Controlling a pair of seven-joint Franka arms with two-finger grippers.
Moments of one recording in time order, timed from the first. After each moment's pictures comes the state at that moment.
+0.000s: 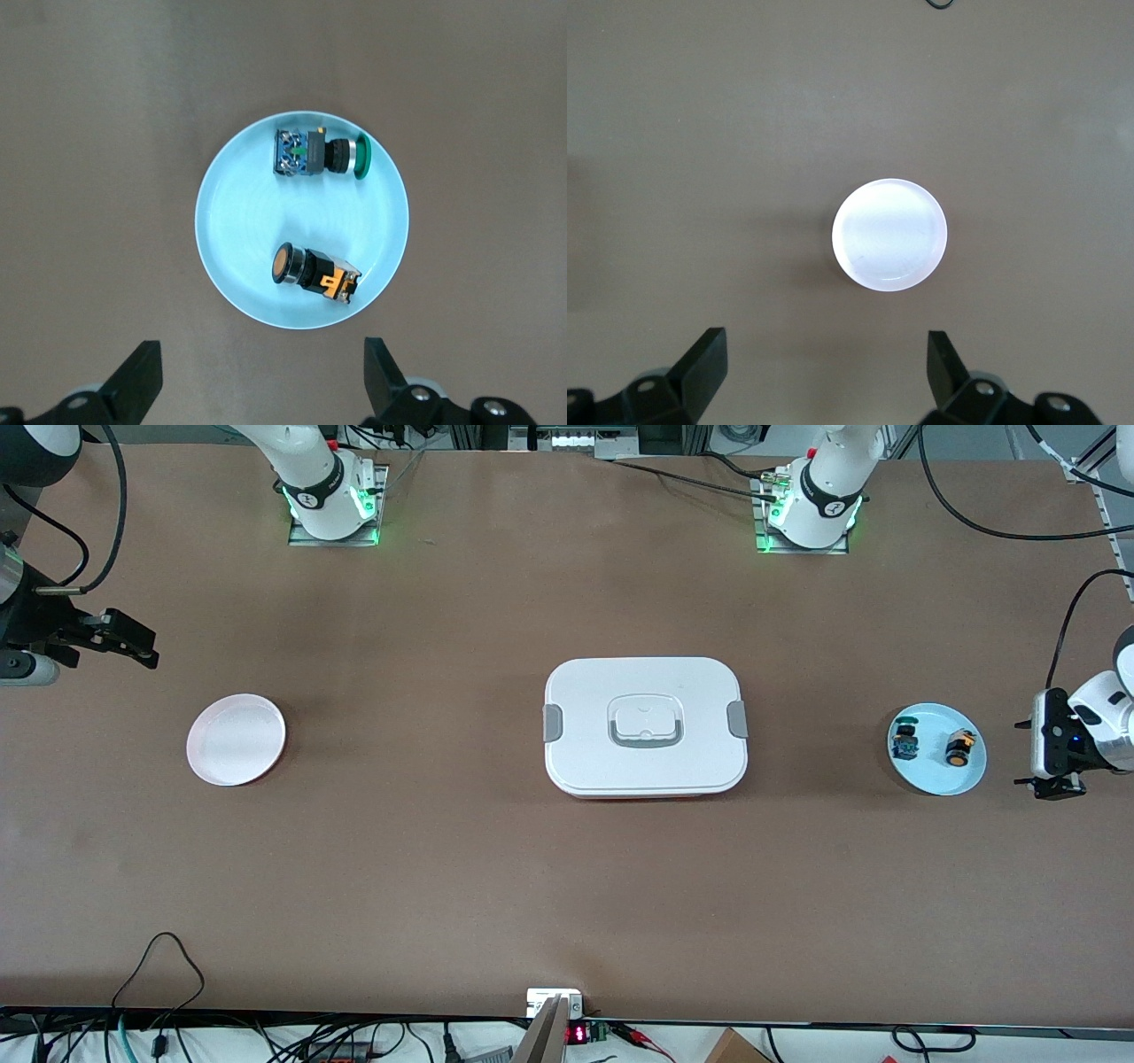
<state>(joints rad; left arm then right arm) 0.46 0.46 -0.12 -1.71 0.09 2.02 2.03 0.14 0.03 -0.14 -1.63 -0.06 1.65 -0.02</state>
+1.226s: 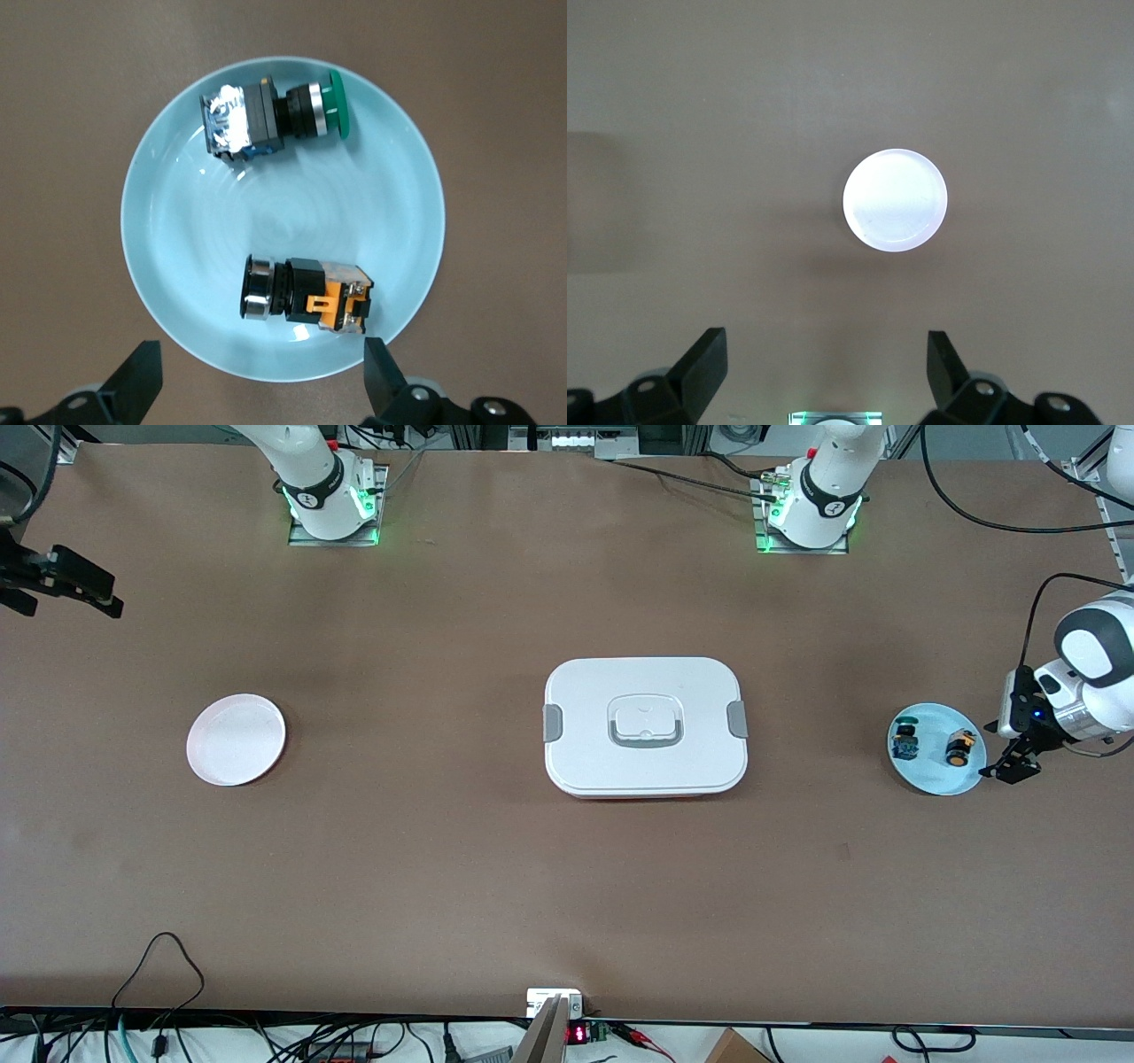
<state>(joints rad) 0.72 0.46 -0.28 -2.04 -0.02 2.49 2.41 0.14 0.05 -0.14 -1.44 -0.03 1.42 -0.01</state>
